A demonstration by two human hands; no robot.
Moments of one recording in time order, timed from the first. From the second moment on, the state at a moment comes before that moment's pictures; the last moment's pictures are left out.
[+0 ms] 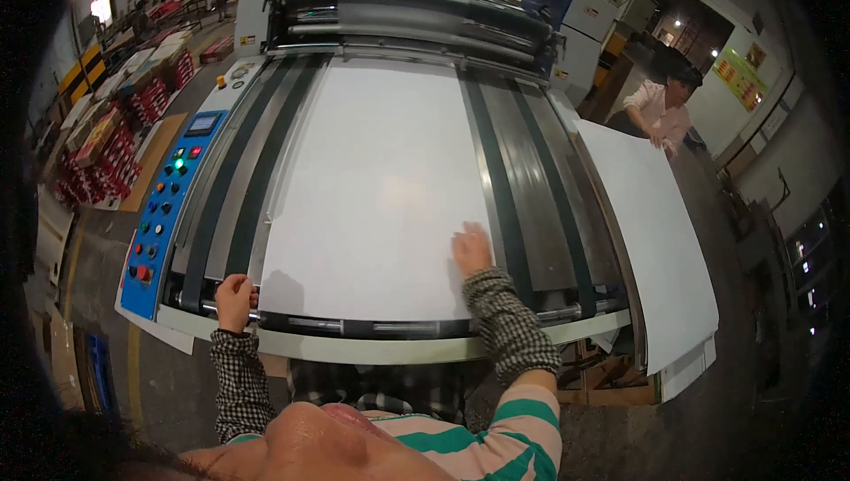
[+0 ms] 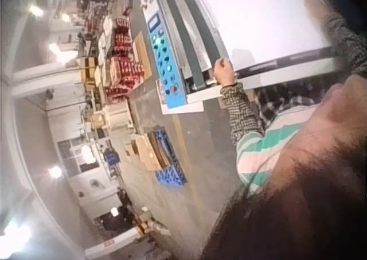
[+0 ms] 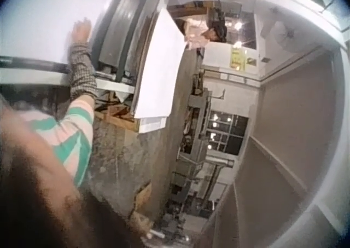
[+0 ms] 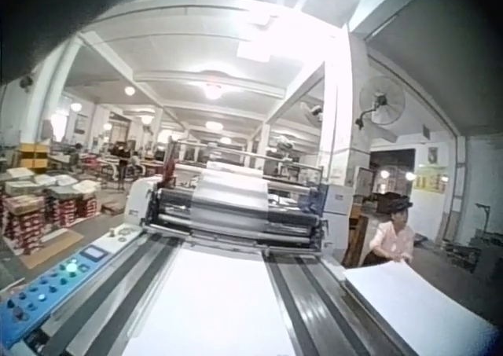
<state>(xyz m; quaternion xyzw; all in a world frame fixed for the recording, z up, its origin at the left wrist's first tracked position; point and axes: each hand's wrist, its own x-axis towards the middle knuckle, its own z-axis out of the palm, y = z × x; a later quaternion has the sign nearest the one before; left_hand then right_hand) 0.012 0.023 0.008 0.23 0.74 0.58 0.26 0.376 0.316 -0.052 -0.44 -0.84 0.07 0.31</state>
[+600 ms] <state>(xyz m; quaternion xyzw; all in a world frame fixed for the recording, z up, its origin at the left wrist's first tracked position) 0.165 0.088 0.009 0.55 0.67 0.40 0.30 0.643 0.285 -0.093 -0.67 -0.74 -0.02 0.03</state>
